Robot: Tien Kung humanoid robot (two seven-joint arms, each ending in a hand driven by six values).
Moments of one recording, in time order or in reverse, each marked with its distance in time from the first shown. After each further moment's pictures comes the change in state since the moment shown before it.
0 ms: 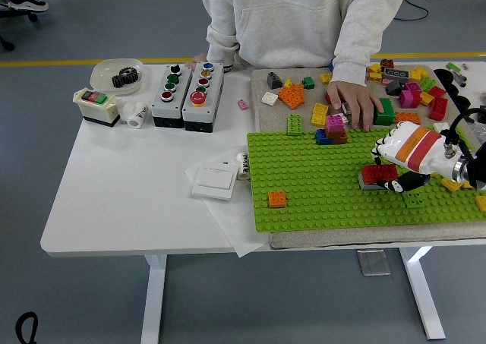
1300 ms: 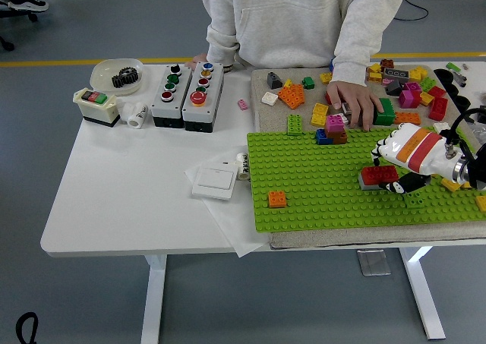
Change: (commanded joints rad) left arm 0.003 -0.001 -0.007 0.000 0.012 -0.004 -0.001; right arm -0.006 0.002 0.004 -0.002 0.030 0.027 0.009
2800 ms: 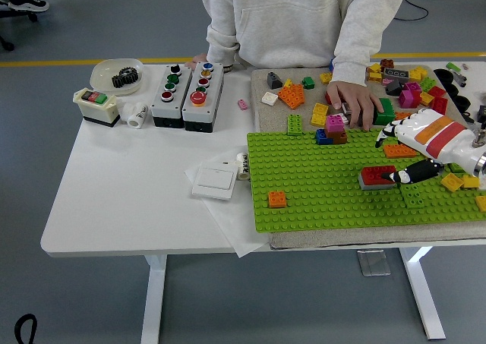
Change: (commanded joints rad) left arm 0.004 0.001 -0.003 0.003 0.007 0.000 -0.003; right arm -0.156 -0.125 0.261 0.269 0.257 0.132 -0.020
